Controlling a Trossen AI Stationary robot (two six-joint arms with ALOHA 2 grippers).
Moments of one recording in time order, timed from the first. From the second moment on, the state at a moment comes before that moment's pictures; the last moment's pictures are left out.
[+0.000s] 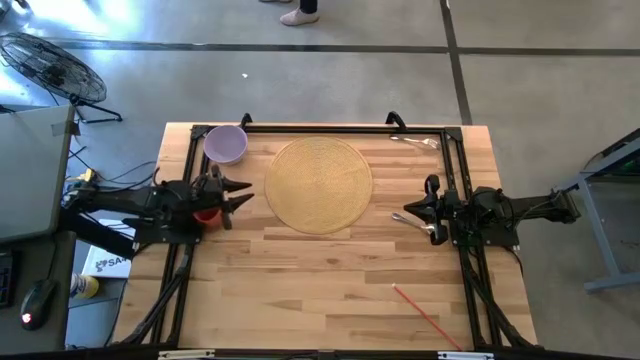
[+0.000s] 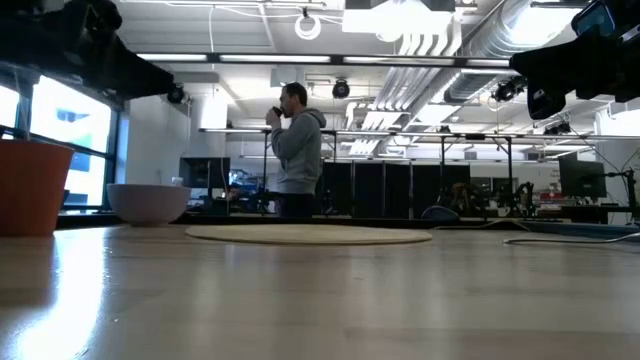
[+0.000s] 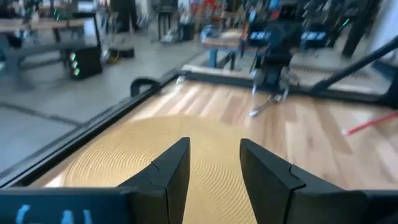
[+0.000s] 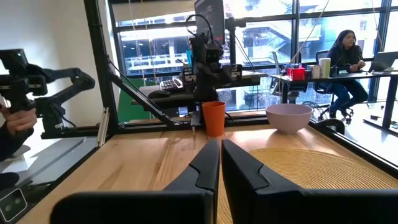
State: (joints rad) left arm -0.10 0.22 0.21 -0.08 -0.43 -0.09; right arm 0.10 0.03 0.01 0.14 0.10 0.07
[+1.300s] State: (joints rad) left arm 0.72 1.14 0.69 -0.52 -0.32 -0.33; right arm 0.10 0.03 0.01 0.14 0.10 0.07
